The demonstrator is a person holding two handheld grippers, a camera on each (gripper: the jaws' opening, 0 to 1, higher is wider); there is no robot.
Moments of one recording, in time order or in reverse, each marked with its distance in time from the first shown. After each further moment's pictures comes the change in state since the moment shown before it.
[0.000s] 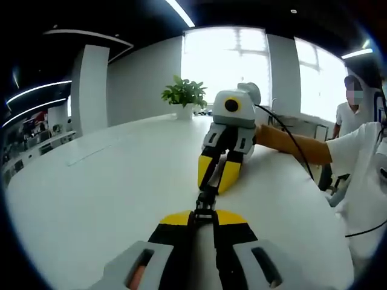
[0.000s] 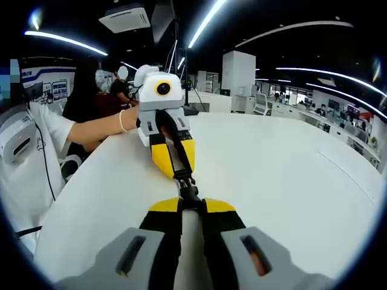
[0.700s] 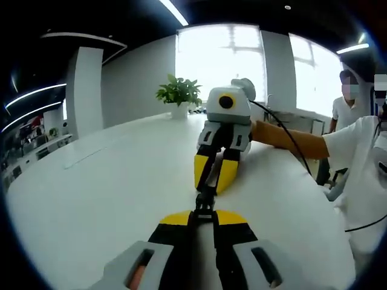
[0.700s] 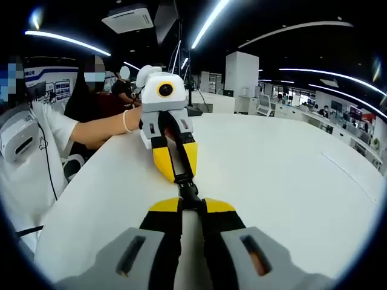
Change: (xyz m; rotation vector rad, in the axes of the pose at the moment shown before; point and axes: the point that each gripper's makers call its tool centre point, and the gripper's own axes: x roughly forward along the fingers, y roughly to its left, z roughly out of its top) left arm 0.002 -0.007 -0.002 0.033 0.014 -0.024; right arm 0.003 -0.001 0.003 -0.013 -0.005 0.024
